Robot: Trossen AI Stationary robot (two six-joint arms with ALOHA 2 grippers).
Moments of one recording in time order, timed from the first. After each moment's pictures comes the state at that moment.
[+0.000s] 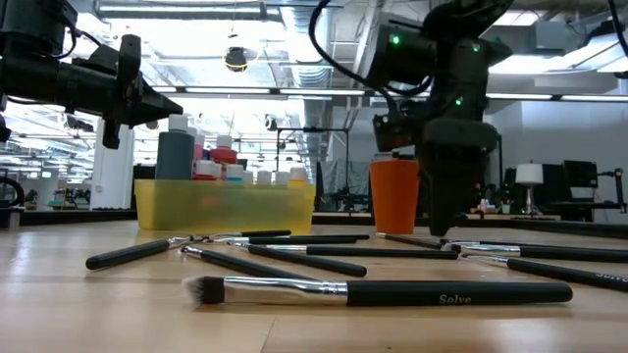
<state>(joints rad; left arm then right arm) 0.21 0.29 0.01 0.29 -0.49 -0.54 0.10 1.80 1.05 -0.63 0.02 0.35</state>
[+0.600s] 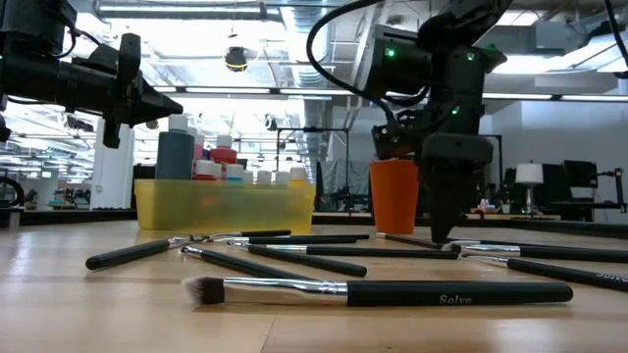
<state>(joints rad) 0.21 0.29 0.01 0.30 -0.49 -0.54 0.09 1.83 1.05 -0.64 0.03 0.34</state>
